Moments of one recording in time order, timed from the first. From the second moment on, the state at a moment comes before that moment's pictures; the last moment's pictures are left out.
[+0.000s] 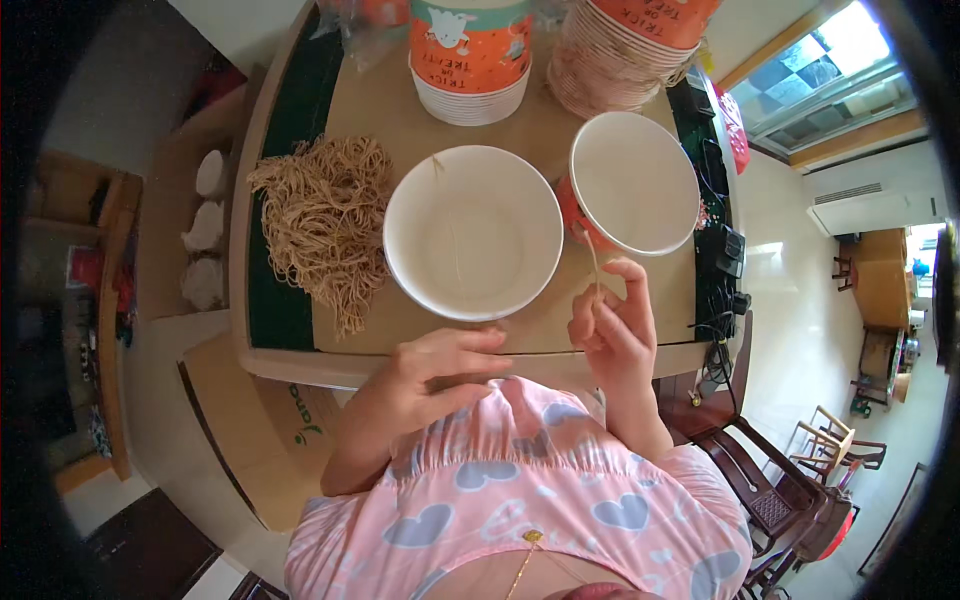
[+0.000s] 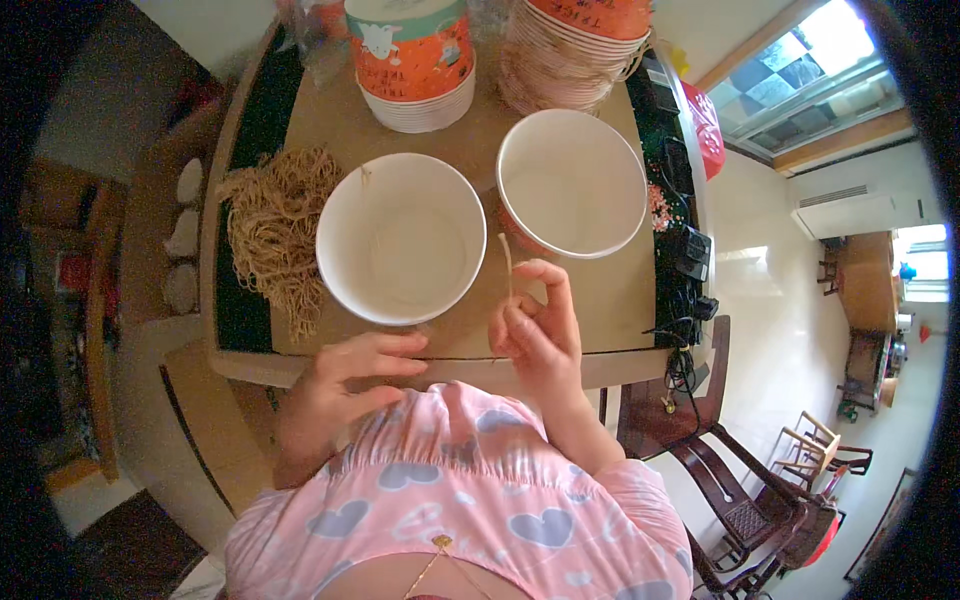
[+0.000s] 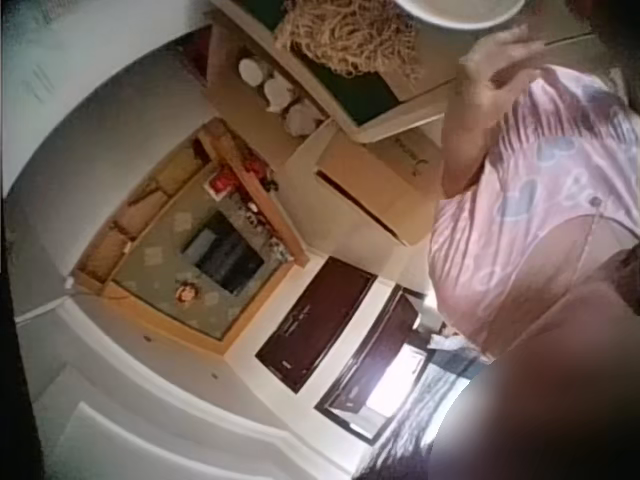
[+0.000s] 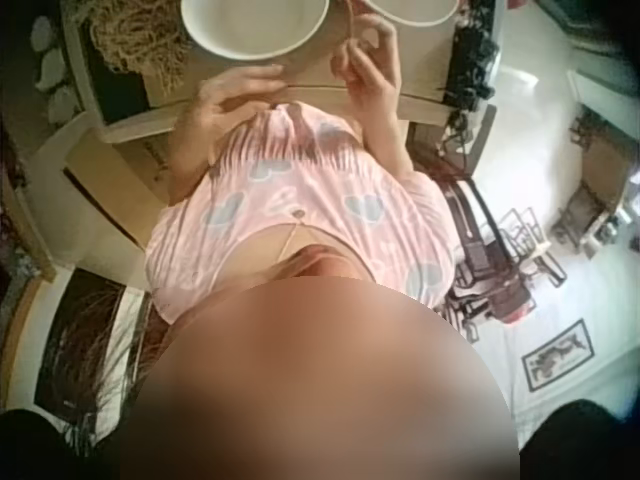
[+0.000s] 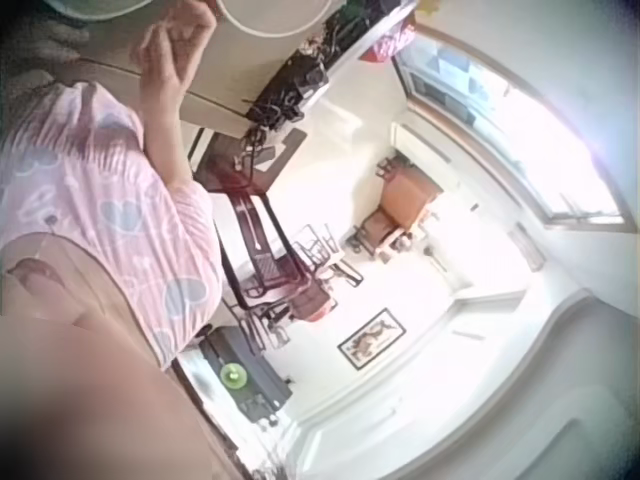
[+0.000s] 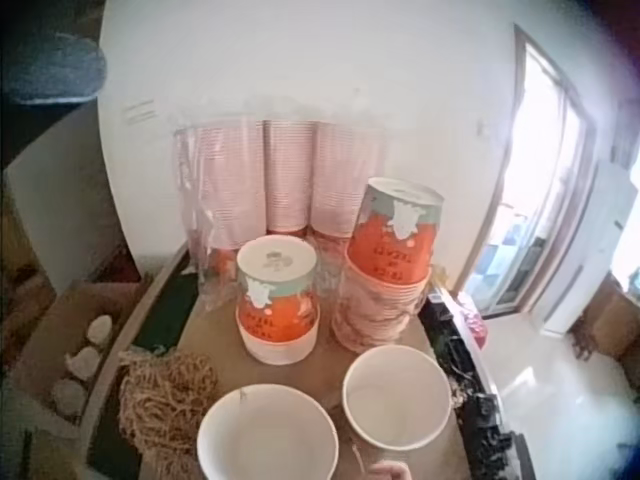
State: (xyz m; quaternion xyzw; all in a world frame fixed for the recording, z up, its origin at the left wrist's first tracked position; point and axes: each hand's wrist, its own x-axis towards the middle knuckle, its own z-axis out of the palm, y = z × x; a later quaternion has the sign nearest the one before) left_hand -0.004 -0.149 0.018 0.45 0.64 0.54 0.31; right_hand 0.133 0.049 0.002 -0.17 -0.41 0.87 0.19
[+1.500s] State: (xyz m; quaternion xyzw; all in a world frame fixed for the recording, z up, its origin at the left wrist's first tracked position) left_hand 0.006 -0.104 0.021 0.43 0.67 0.58 0.16; right_hand 0.134 0.024 0.011 -0.16 -0.71 0.66 0.19
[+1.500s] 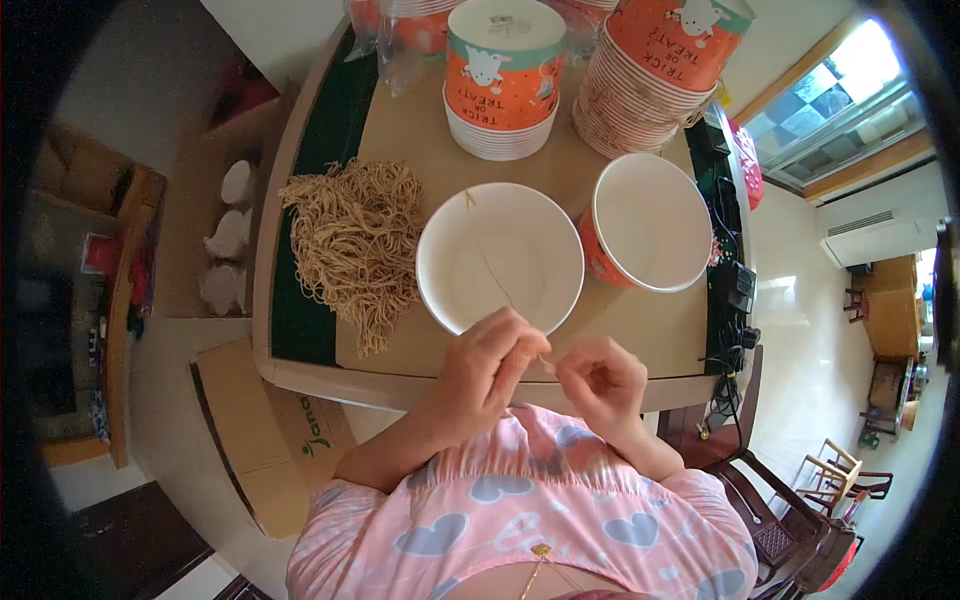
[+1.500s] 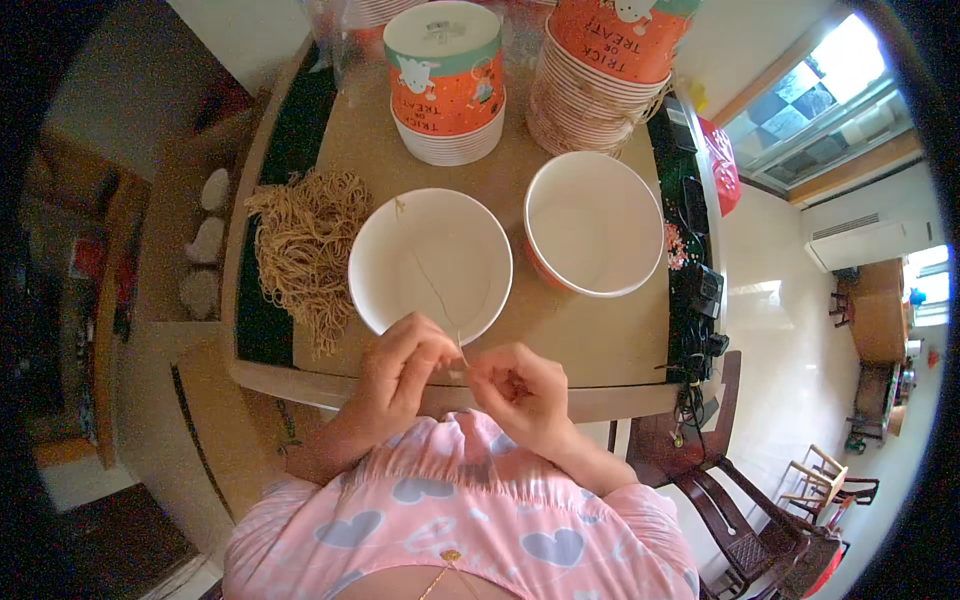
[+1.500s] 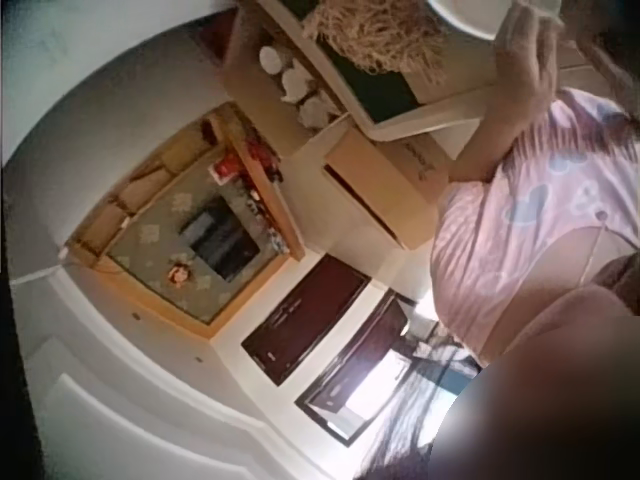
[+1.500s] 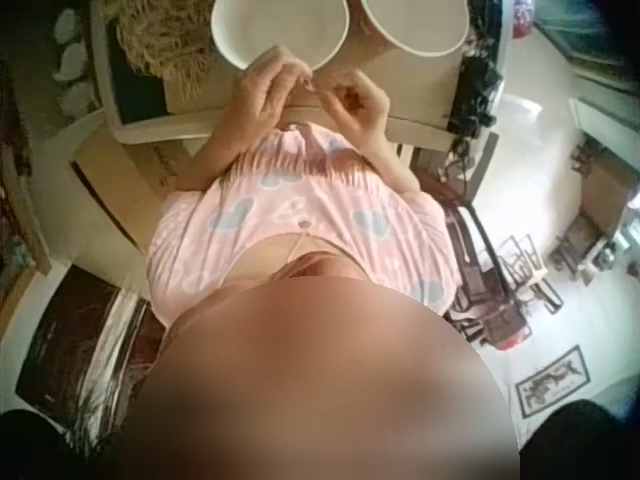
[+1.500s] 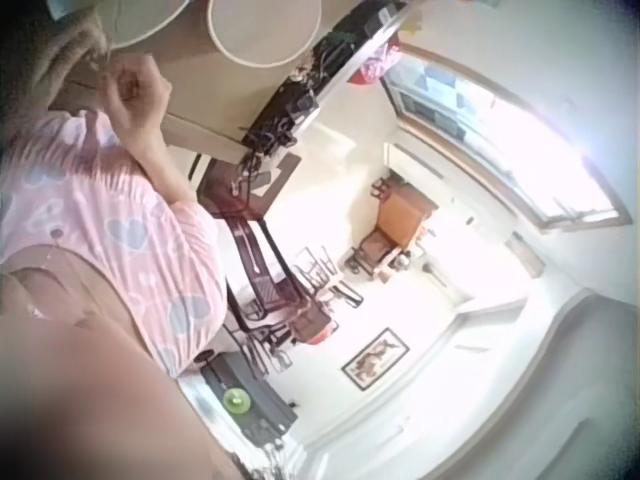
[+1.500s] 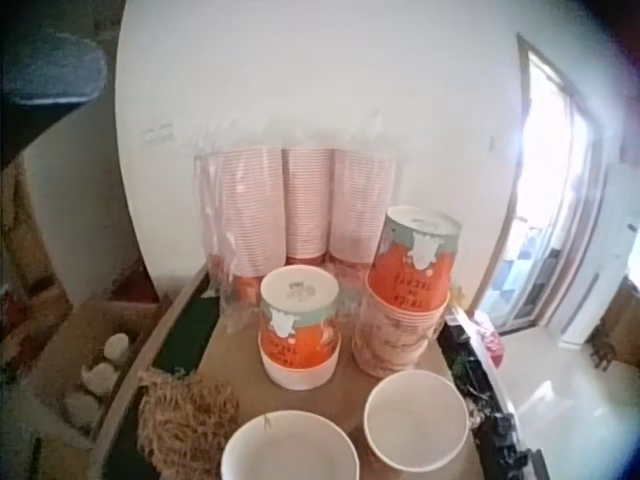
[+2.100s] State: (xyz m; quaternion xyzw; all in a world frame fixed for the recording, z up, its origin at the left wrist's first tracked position) left_hand -0.034 -0.085 0.036 0.30 0.77 0.52 0.24; right_hand 0.095 0.044 -0.015 -0.01 -0.83 0.43 0.35
